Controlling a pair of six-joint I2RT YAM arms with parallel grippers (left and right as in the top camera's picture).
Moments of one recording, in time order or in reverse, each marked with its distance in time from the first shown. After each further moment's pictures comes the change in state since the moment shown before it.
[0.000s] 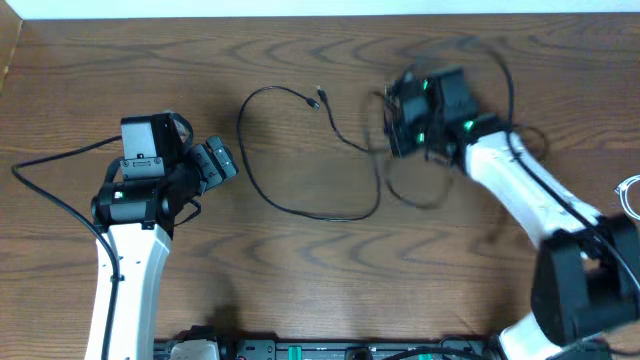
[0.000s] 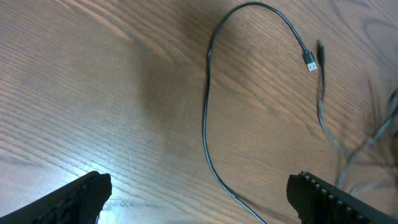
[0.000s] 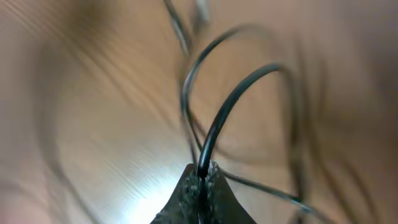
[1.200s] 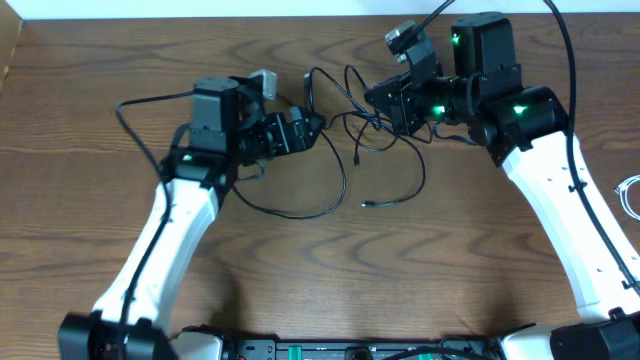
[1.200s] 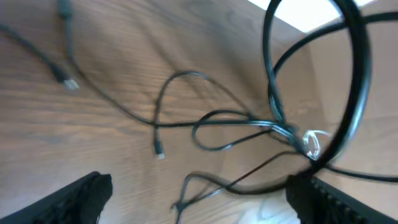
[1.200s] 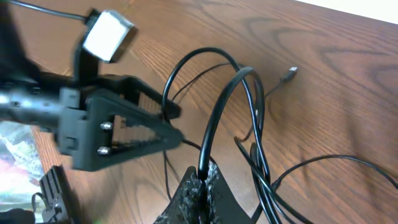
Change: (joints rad) left arm -0.247 0.243 0.000 0.526 0.503 -0.060; right arm 0.032 -0.161 0.291 -0.312 -0.234 0.045
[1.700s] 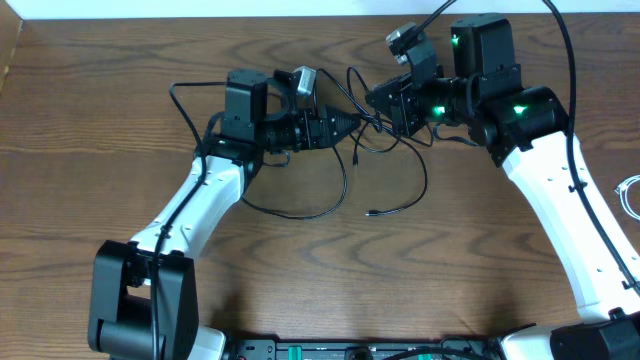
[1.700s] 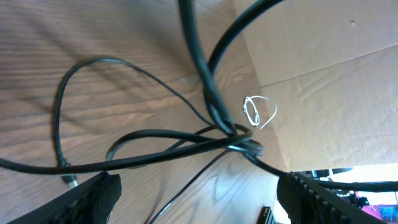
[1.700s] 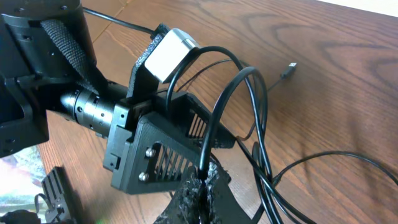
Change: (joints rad) left arm -0.061 0.200 0.000 0.298 0.290 -0.061; right arm 0.000 0.000 0.000 -0.010 0.006 0.015
